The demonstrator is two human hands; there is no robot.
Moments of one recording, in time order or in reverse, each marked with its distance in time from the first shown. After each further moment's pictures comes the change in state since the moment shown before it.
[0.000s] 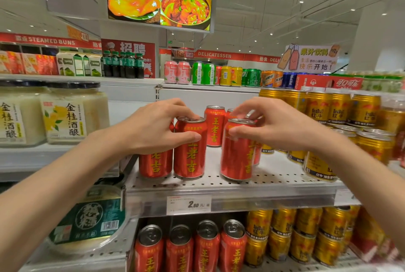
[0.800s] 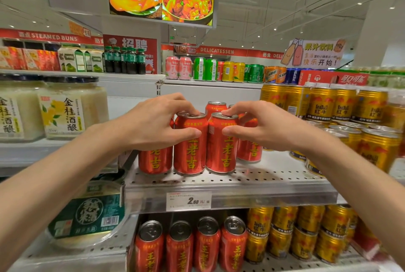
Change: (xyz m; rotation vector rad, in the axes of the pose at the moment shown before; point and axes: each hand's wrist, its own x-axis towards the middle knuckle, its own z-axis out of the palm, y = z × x) left_hand 0.000 0.004 -0.001 0.020 -0.015 -0.009; right_hand 0.007 -0.001 0.017 0.076 -0.062 -0.002
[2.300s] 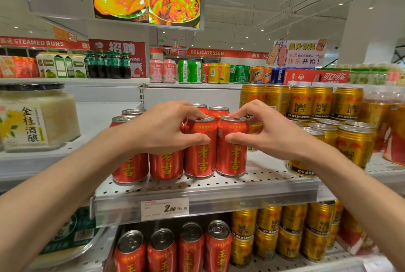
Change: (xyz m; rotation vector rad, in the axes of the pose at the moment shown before) left_hand 0.040 0.040 0.024 0.024 -0.028 0.053; right_hand -0.026 0.050 -0.006 0.126 0.097 0.073
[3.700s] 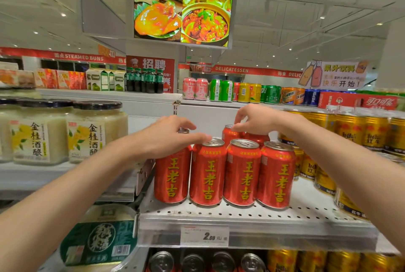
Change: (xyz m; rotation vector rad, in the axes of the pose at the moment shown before) left_hand -0.029 -0.061 -0.030 -0.249 -0.036 -0.414; right_hand 0.153 -0.034 0.025 -0.381 -0.242 0.026
